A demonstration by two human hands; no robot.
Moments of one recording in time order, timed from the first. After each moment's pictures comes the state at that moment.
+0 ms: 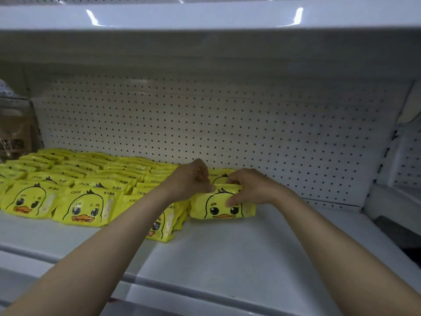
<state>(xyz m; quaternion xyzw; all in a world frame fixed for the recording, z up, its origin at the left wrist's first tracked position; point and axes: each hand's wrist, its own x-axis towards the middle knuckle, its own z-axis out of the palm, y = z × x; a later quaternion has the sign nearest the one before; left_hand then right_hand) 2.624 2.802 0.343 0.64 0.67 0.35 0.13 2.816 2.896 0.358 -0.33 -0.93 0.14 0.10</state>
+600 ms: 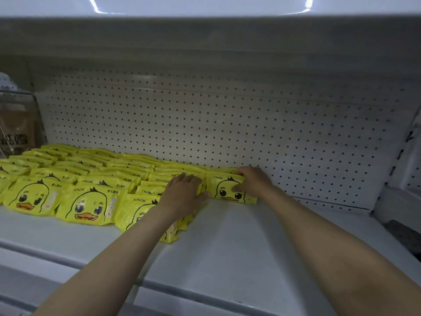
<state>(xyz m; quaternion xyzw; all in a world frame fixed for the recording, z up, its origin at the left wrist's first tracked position) 2.607 2.813 0.293 0.62 0.77 0.17 -0.06 2.779 2.978 0.311 -0.44 -0.88 0.09 0.18</state>
